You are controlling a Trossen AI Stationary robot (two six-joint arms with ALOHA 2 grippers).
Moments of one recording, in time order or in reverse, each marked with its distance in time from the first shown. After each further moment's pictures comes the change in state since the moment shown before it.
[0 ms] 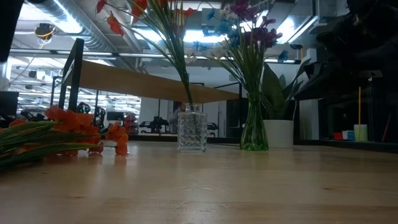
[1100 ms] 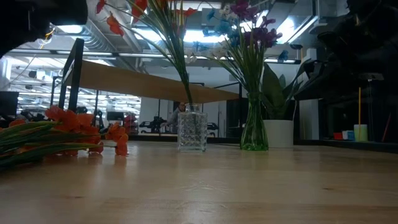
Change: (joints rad) left arm 0.002 0.128 -0.001 0.043 0.097 -0.154; right arm 0.000 0.000 0.000 0.002 0.001 -0.056
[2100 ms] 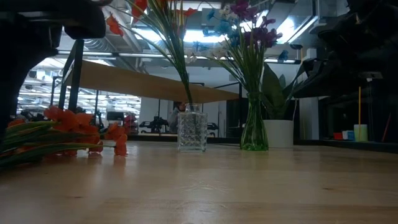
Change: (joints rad) left arm 0.015 0.034 -0.001 0.031 -0.059 0.002; right arm 0.000 0.000 0.000 0.018 0.000 -0.023
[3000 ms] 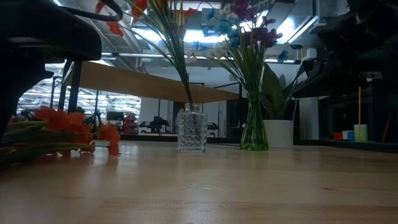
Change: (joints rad) left arm 0.020 0.063 0.003 0.010 0.014 0.129; right arm 0.000 0.000 0.000 0.001 0.000 -0.003
